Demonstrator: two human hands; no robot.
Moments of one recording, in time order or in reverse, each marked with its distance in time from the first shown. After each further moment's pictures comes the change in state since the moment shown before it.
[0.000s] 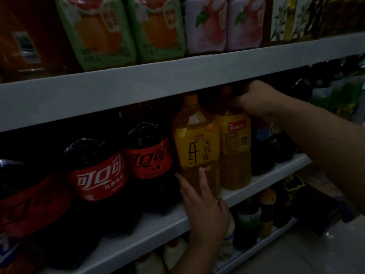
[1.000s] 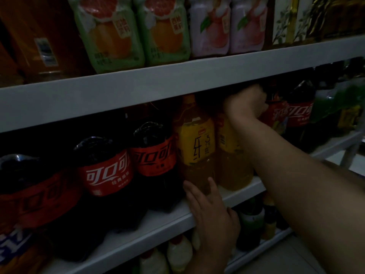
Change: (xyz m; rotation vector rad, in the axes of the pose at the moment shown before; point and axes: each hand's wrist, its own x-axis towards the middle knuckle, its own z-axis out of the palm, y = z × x) left_hand -0.020 0.005 0.009 0.219 -0.134 -0.038; right_hand 0.015 -0.003 0.052 -0.392 0.772 0.270
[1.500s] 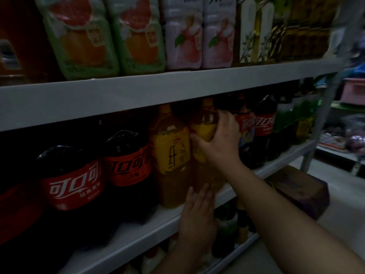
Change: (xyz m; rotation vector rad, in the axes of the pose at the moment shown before) left_hand 0.028 -0.002 0.018 0.482 -0.166 0.684; right_hand -0.043 0.073 -0.013 0.038 -0.088 -0.533
